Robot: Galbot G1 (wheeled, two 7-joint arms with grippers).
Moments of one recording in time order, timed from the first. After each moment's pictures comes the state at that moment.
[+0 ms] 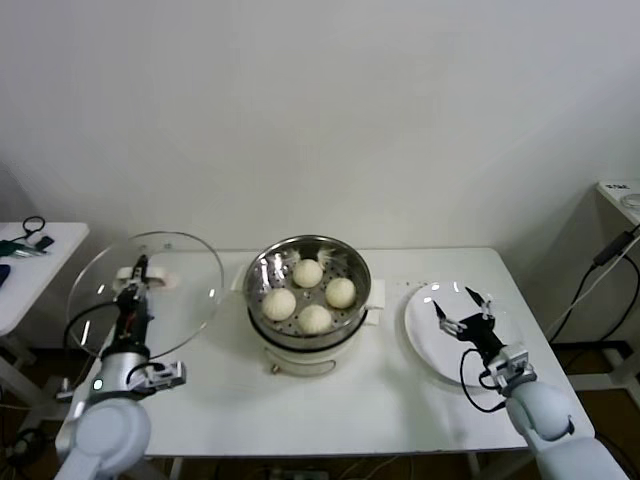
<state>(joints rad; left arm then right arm) 1.36 -1.01 -0.49 -2.07 1.20 0.49 0.00 -1.13 0.97 0.36 1.51 0.31 0.09 -0.12</state>
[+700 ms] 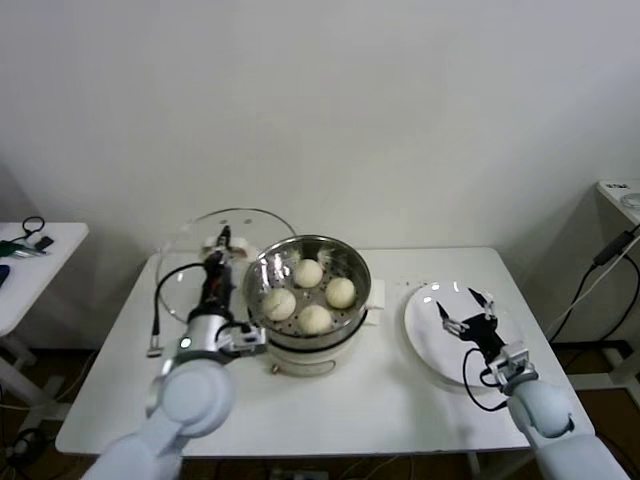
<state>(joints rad) 0.98 -1.03 -0.03 -2.08 1.27 0.73 0.23 -1.11 0.98 0.37 1.47 0.29 0.09 -0.12</state>
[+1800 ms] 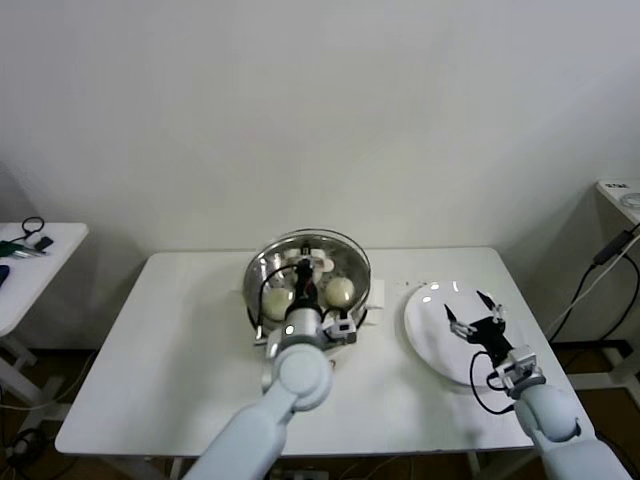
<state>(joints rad) 0.84 -1.40 0.14 -1.75 1.45 0.74 0.29 -1.13 0.98 0.40 1.45 0.28 0.11 -0.13</state>
